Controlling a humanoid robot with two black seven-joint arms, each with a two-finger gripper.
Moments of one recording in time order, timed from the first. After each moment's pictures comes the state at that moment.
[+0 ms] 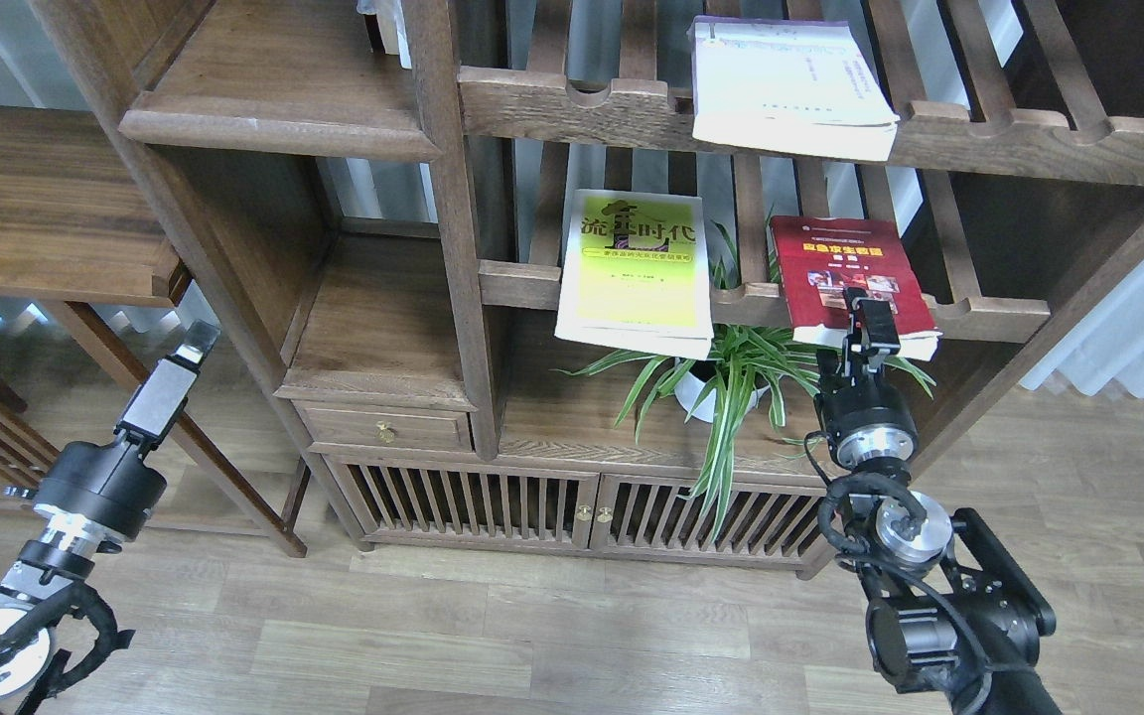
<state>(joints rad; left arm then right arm) 0.01 0.29 -1.33 -1.26 0.13 -0.49 -0.04 0.22 0.02 1.42 0.97 0.28 0.21 0.17</state>
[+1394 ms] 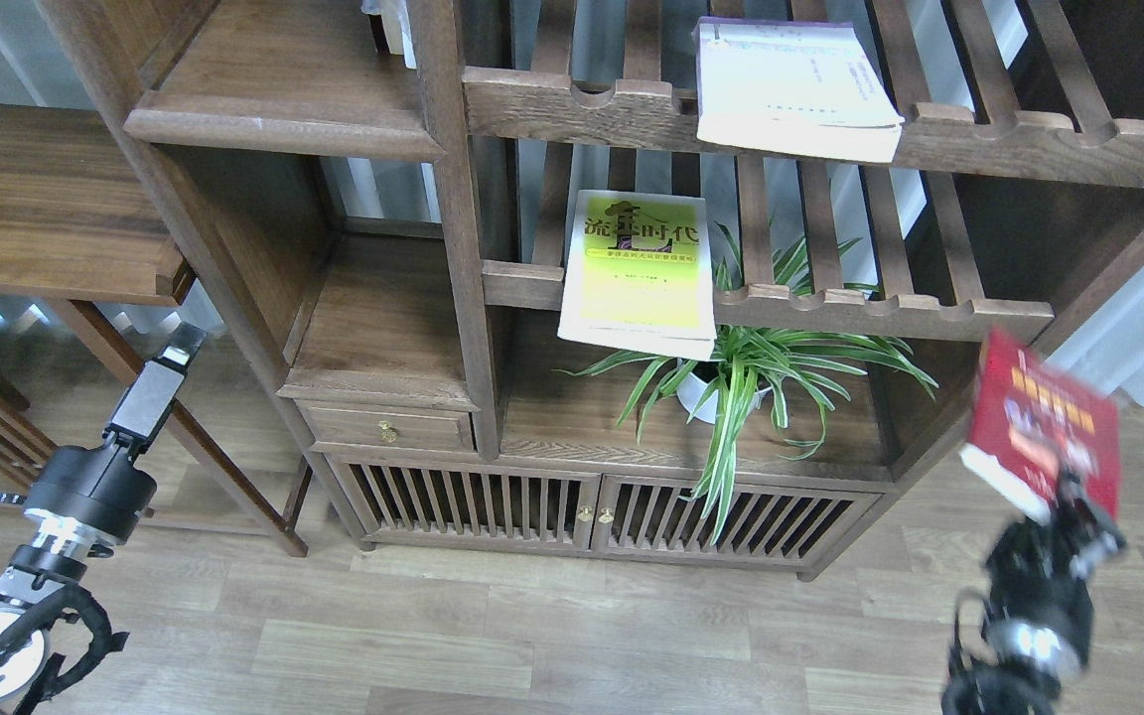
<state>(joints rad) 0.01 0.26 -1.33 -1.19 0.13 -0.49 -0.05 -0.42 -0.02 1.62 1.20 0.58 0.58 0.21</state>
